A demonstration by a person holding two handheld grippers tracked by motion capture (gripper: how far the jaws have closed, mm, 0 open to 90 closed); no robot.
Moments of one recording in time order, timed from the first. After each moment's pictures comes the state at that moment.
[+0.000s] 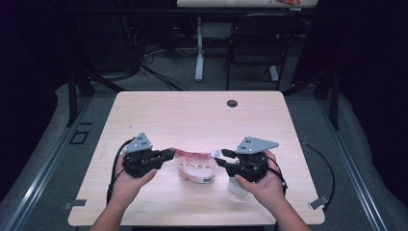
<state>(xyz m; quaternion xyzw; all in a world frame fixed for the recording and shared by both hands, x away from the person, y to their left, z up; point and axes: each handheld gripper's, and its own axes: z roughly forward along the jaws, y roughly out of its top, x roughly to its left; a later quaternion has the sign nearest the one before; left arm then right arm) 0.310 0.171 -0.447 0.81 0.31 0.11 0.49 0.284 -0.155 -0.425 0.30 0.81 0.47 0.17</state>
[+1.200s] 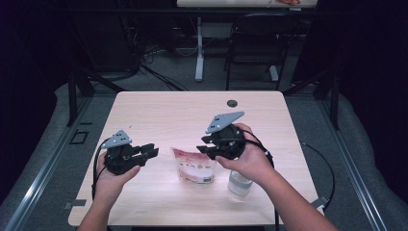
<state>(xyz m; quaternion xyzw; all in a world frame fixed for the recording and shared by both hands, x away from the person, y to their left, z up) 0.315 0.216 -0.446 0.79 0.37 0.12 0.48 0.323 -0.098 -0.376 0.22 0.89 0.38 0.14</state>
